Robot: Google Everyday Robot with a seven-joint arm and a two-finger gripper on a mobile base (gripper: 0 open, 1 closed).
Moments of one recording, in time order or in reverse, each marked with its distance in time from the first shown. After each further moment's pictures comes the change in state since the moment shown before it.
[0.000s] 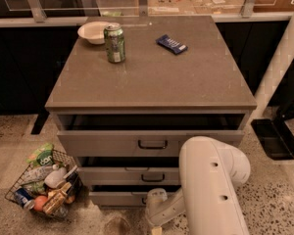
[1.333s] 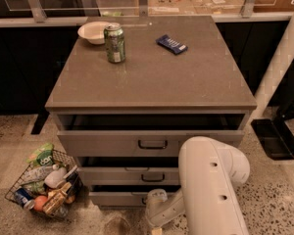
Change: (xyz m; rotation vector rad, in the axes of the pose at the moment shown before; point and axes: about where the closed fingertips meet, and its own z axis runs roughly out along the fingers) arm 0.000 0.000 0.001 -0.002 -0.001 0.000
